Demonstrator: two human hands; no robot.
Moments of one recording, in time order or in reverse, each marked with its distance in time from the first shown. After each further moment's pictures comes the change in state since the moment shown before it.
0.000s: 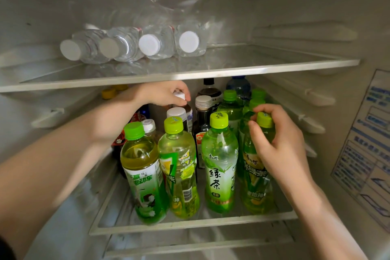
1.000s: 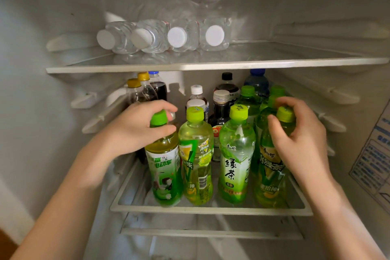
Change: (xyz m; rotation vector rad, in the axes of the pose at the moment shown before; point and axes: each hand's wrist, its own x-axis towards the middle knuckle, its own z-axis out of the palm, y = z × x) left_hand -0.154 0.006 0.032 -0.098 0.358 -0.115; right_hand -0.001 -0.009 -0.001 -0.132 0.046 0.001
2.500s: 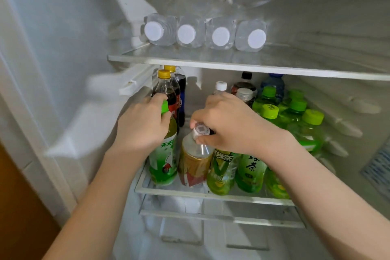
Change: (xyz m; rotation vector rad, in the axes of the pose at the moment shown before) left_hand -0.036 -0.025 -0.010 0.390 0.329 -0.179; right_hand 0.017 -0.138 0.069 -0.477 -0.772 -0.801
